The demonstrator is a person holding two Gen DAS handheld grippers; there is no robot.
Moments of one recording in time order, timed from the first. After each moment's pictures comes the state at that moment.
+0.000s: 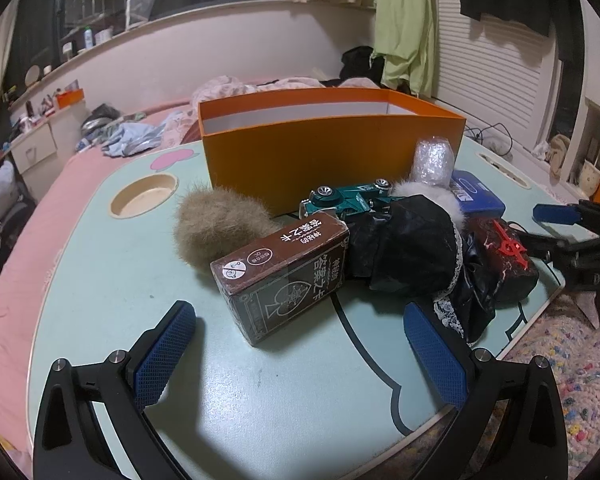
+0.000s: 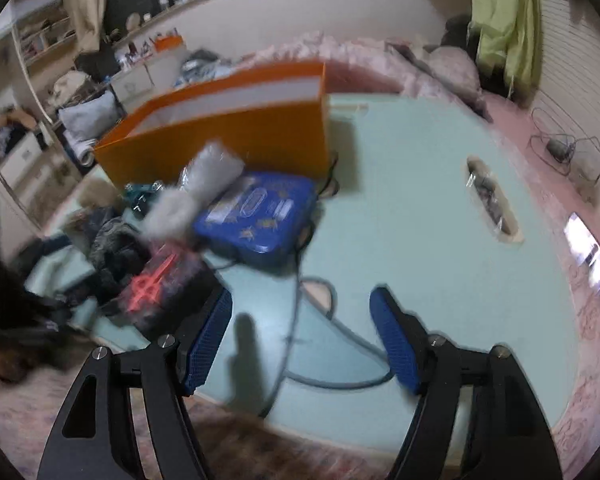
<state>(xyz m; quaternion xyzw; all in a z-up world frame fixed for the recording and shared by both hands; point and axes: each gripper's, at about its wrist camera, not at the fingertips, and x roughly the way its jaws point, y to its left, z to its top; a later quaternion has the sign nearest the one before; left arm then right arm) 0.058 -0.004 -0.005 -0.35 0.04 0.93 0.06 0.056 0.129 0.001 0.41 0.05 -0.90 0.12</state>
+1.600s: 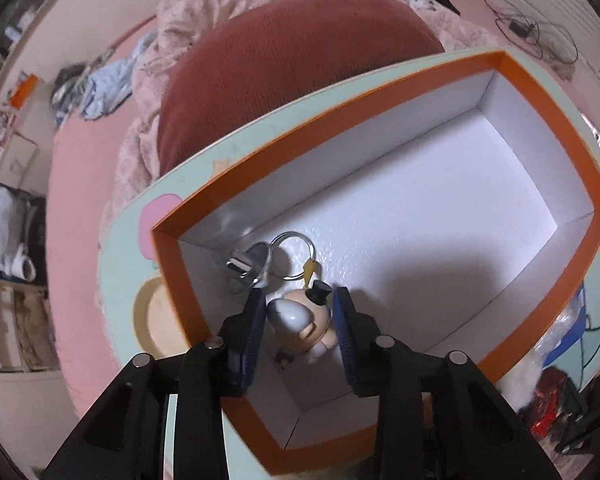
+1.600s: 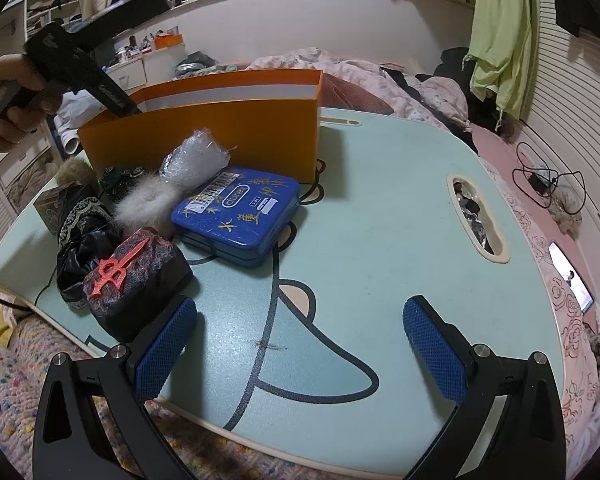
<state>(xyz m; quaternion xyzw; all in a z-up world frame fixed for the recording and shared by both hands) -0.154 0.010 0.032 -0.62 0.14 0.77 0.02 0.058 0.138 -0.010 0.40 0.05 -0.91 0.13</state>
